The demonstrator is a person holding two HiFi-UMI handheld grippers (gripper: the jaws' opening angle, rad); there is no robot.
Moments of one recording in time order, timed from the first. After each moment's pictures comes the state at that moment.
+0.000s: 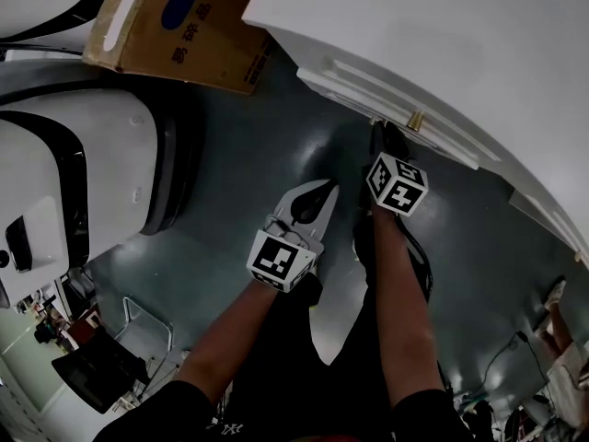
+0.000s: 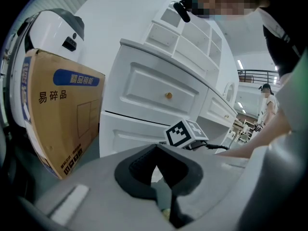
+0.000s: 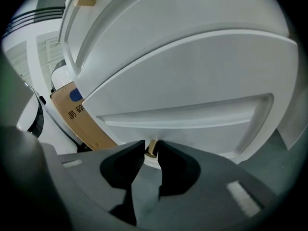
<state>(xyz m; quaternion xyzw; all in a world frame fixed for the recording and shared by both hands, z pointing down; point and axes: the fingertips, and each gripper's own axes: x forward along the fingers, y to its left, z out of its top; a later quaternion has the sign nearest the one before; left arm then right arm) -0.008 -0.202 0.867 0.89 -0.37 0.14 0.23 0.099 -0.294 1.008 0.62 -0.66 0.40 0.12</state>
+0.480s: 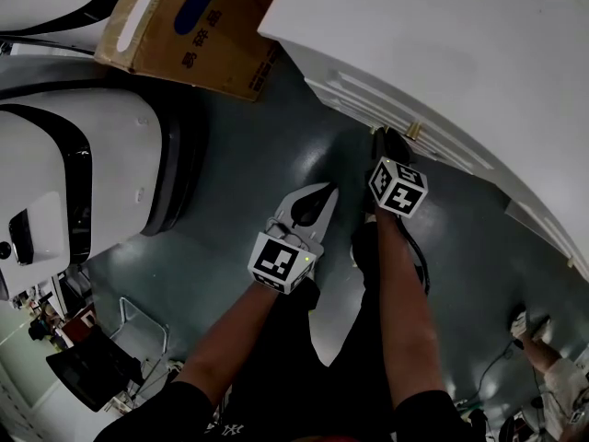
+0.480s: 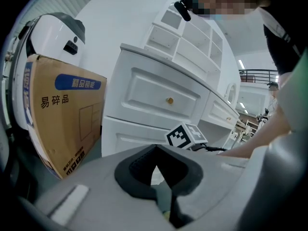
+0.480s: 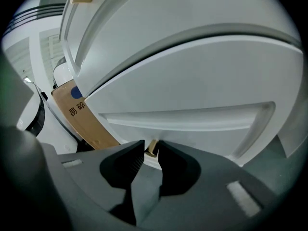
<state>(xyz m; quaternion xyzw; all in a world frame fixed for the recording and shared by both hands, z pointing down) -0.011 -0.206 0.857 0.89 -0.38 0.14 0.23 0.101 -0.299 1.009 0.61 -0.67 0.39 0.14</state>
